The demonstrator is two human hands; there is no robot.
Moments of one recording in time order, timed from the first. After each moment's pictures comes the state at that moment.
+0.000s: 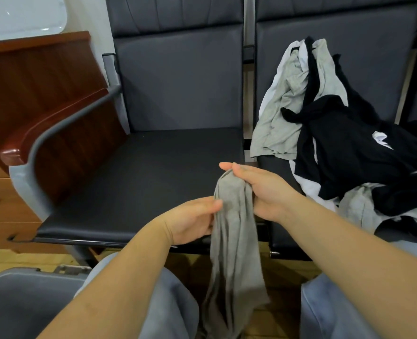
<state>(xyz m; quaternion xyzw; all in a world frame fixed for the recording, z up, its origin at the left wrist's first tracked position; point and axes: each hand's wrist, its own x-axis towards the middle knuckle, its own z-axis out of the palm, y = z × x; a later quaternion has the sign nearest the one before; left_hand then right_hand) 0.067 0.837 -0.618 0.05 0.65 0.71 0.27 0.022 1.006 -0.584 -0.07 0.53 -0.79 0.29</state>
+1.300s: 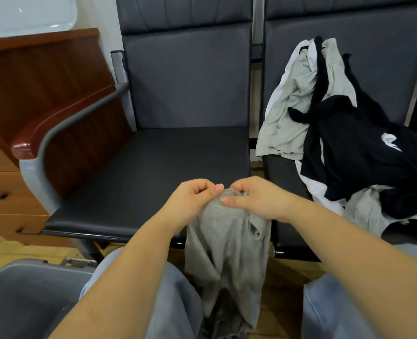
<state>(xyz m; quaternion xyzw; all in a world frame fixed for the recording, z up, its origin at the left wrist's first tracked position) 0.076 0.836 -0.599 -0.04 0.79 0.61 0.02 0.019 1.007 -0.592 -0.28 0.84 -0.43 0.20</state>
